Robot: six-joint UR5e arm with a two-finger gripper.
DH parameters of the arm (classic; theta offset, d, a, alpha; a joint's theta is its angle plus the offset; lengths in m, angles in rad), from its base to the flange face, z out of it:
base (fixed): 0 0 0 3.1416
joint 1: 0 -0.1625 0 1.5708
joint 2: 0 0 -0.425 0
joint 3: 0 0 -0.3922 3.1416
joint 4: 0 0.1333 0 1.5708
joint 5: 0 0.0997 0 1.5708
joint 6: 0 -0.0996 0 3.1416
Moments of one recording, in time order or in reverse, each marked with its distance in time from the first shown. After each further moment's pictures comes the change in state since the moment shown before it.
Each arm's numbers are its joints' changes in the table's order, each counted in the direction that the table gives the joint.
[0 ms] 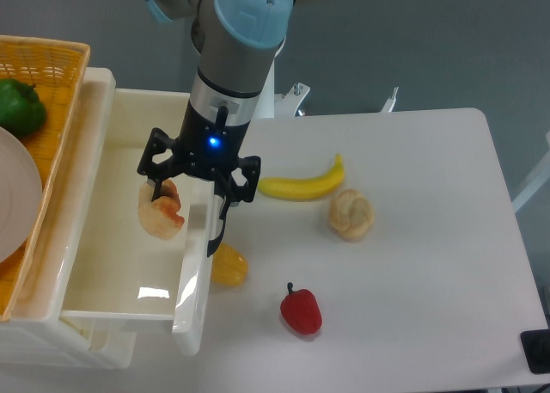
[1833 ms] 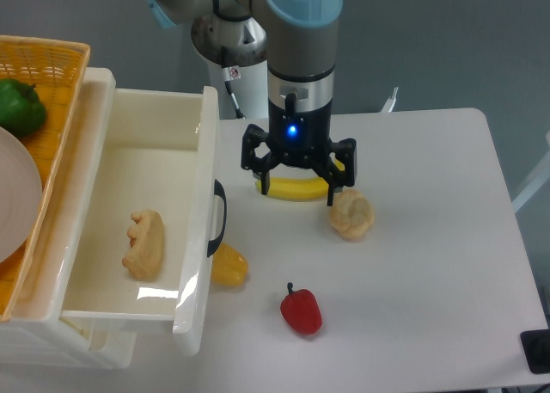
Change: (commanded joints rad) arm -0.097 -0.003 0.060 0.009 0.448 -0.367
